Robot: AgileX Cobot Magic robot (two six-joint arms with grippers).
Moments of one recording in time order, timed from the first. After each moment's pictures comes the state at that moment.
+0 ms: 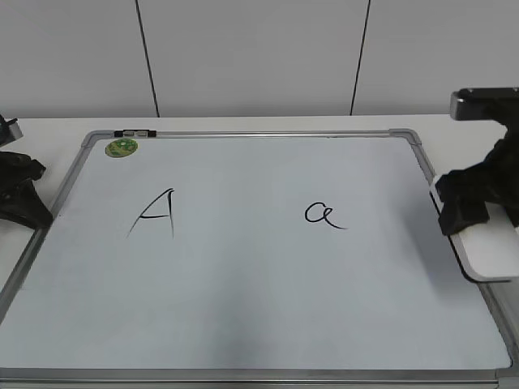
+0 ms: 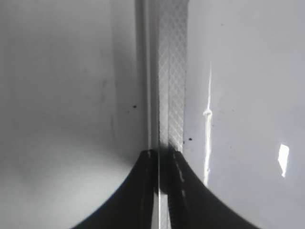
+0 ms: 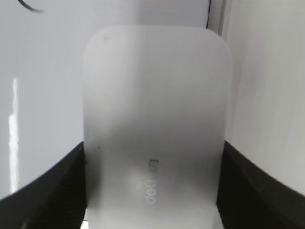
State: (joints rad) left arm 0.21 2.20 -1.49 -0.55 1.01 0.49; right arm 0.17 1.54 -0.98 0.02 0.83 0.05
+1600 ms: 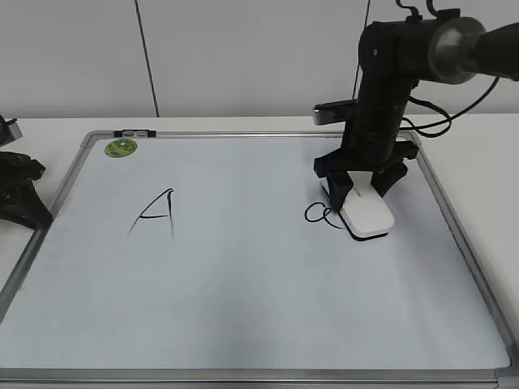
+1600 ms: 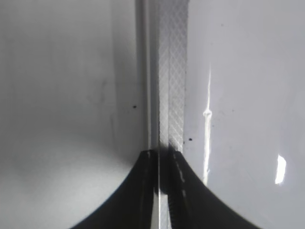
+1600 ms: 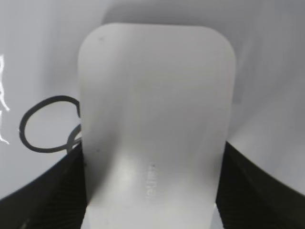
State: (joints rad) left arm 0.21 2.20 -1.49 -0.56 1.01 0.49; right arm 0.28 2.33 -1.93 0.07 1.23 -0.07
